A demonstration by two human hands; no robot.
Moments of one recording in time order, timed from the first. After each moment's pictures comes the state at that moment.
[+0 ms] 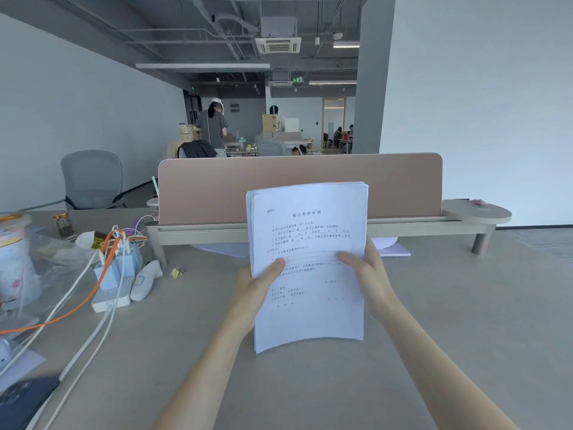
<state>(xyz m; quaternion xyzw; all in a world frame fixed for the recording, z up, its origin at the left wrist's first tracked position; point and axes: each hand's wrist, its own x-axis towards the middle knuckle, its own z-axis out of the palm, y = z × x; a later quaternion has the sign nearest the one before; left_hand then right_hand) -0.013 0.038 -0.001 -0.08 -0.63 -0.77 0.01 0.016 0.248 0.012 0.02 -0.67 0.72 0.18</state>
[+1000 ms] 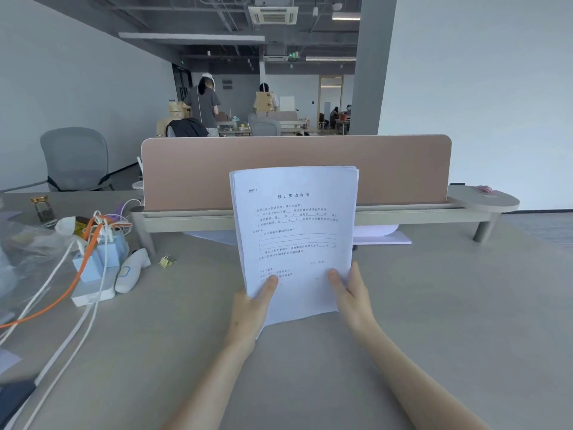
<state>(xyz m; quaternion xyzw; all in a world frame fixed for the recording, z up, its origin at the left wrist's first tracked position) -0.031 0.045 -0.061 0.00 -0.67 -0.74 0.03 -0.011 0.231 -0.064 -0.06 -0.74 0.64 0.19</state>
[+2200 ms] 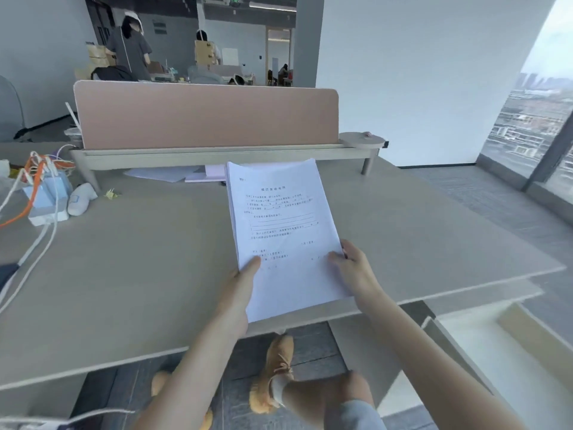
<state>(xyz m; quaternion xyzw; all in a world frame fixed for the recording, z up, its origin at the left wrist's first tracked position) 0.253 0.115 -0.049 0.06 -0.61 -0.78 -0.14 0.287 0.321 -0.053 -0.21 -0.77 0.59 0.13</state>
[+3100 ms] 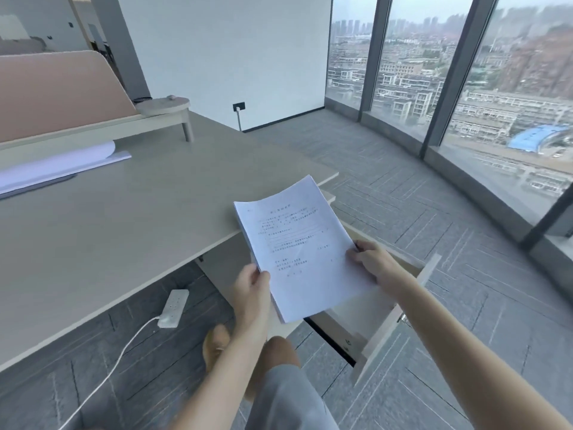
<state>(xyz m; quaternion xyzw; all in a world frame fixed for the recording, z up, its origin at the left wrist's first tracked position) 0.483 0.376 -0.108 -0.13 -0.71 -0.66 -0.21 0.611 0.599 -0.124 -0.44 -0.67 0.58 0.15</state>
